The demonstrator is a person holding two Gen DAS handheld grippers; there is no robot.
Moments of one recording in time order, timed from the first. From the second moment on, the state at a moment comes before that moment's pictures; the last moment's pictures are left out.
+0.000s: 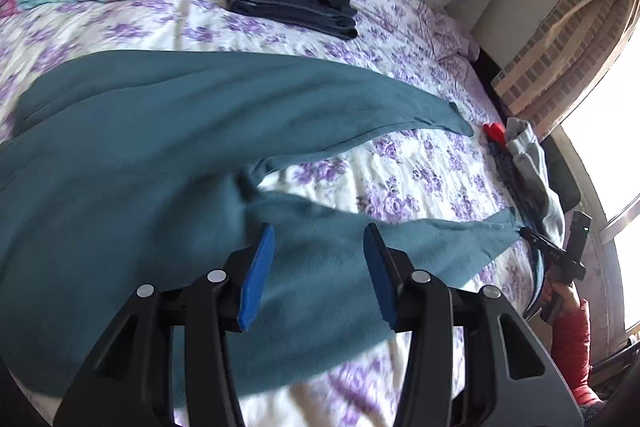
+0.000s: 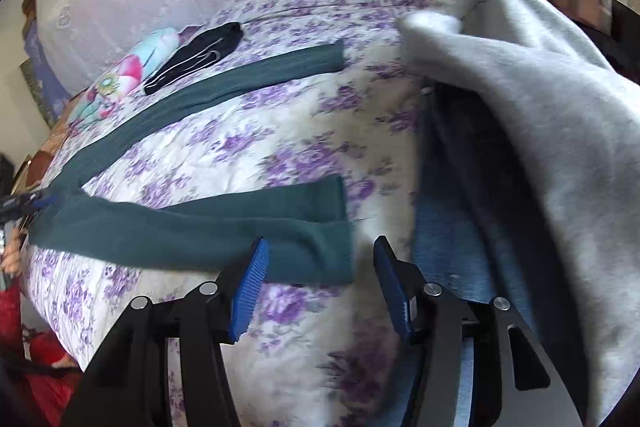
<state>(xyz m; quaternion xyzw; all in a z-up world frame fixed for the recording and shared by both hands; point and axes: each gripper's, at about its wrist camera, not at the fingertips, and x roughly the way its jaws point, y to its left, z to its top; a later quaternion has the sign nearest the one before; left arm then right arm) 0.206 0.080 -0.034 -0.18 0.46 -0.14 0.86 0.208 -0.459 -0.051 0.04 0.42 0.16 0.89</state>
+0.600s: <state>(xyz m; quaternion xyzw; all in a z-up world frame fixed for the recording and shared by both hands) 0.255 0.081 -0.073 -0.21 0.48 -0.13 0.84 0.153 -0.481 0.005 0.03 0.35 0.14 0.93</state>
